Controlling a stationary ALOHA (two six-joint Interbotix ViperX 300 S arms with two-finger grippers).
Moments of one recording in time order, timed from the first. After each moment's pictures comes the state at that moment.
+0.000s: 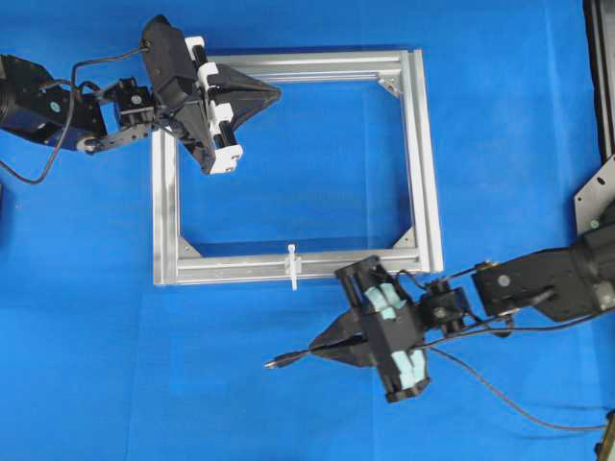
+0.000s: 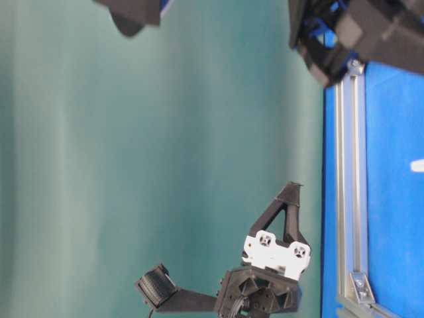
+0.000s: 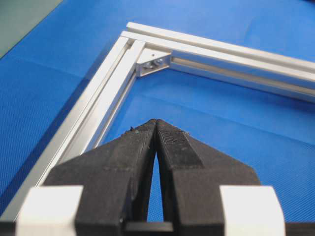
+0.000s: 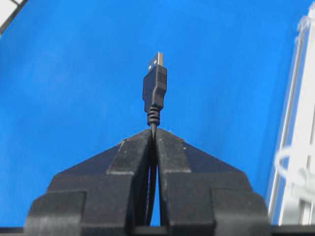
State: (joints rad) left arm 0.28 0.14 0.85 -0.08 -0.77 0.00; right arm 0.33 0.11 0.77 0.02 -0.40 0.06
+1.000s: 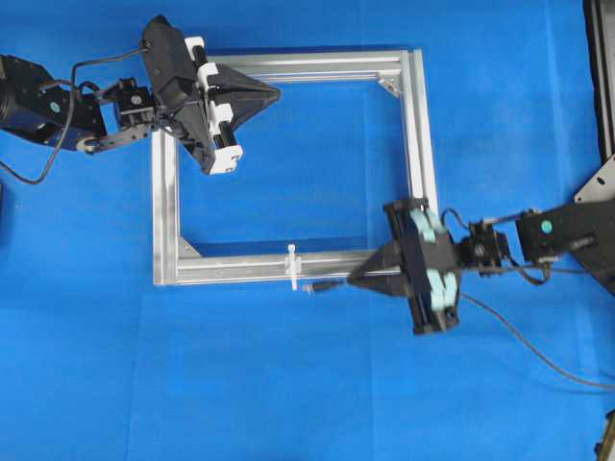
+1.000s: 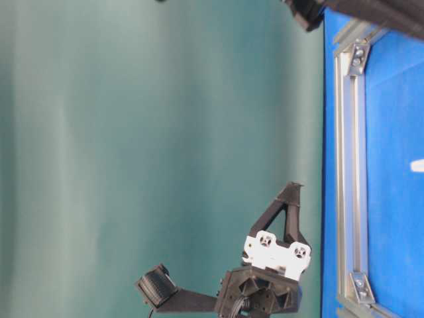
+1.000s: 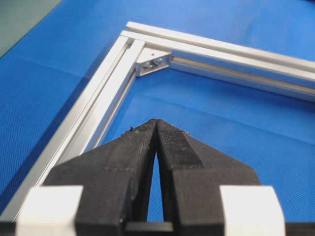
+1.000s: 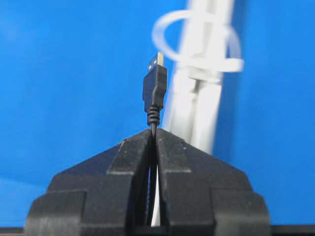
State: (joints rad) left arm 0.28 0.13 0.85 -0.08 -0.77 0.00; right arm 0.16 -0.01 0.96 0.04 -0.42 0.06
